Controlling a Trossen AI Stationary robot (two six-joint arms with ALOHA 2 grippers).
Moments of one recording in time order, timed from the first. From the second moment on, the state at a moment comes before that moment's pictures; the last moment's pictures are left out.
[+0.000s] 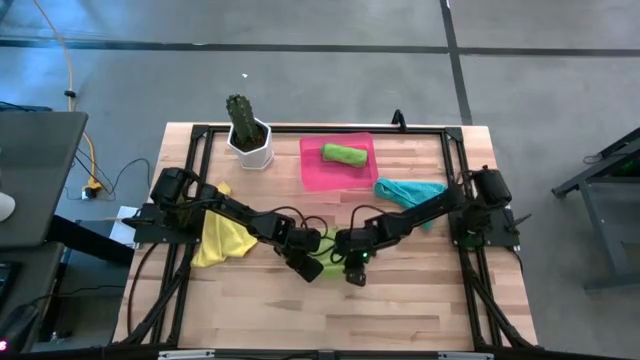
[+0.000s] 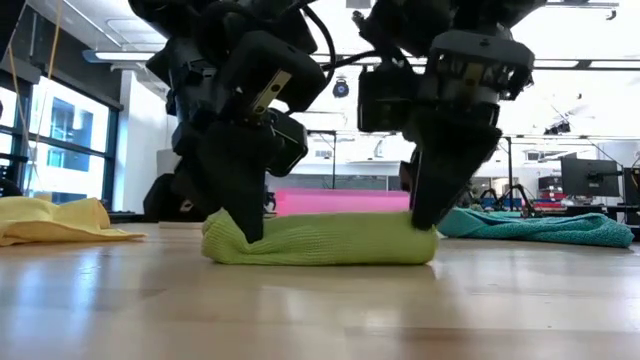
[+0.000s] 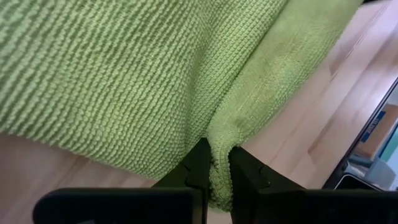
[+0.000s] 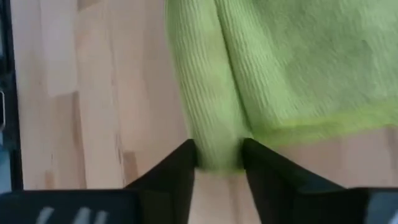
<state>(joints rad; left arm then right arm) -0.11 1.90 1.03 -0.21 0.31 -1.09 0.23 1.84 1.04 -0.24 -0.24 0.47</state>
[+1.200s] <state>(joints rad) -0.11 1.91 1.03 -0.21 0.31 -1.07 0.50 1.90 1.05 -0.13 0.45 -0.11</state>
